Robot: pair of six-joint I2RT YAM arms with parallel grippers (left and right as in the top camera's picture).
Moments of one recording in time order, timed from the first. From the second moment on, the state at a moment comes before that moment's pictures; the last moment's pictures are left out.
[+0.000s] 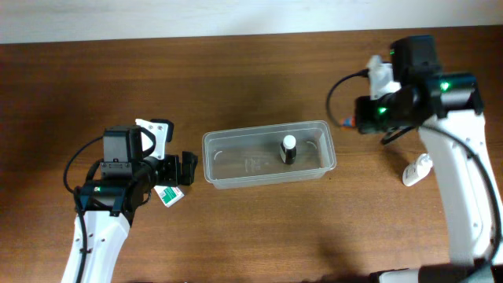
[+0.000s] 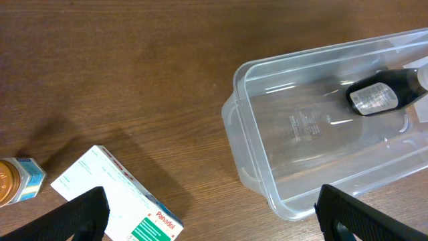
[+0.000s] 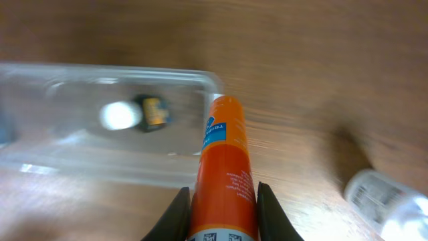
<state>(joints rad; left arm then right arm) -0.05 1.16 0.89 -0.67 0.25 -0.01 0.08 1.55 1.67 -1.31 -0.15 -0.01</state>
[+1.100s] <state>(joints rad) -0.05 1.16 0.89 -0.67 0.25 -0.01 0.23 1.95 1.67 -1.22 -0.13 0.00</state>
